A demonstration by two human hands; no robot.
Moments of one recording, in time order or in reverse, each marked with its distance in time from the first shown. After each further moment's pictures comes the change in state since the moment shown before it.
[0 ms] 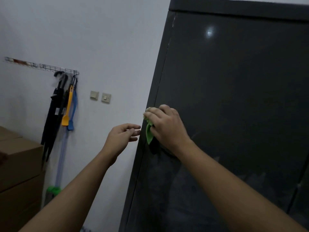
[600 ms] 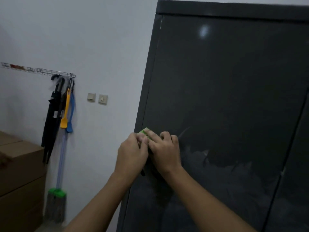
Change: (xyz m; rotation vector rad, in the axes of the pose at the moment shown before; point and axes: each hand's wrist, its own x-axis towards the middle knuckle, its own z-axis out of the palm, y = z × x) left_hand -0.070 0.014 0.059 0.461 0.217 0.182; right_hand -0.082 -0.033 0.005 -0.082 -0.023 0.159
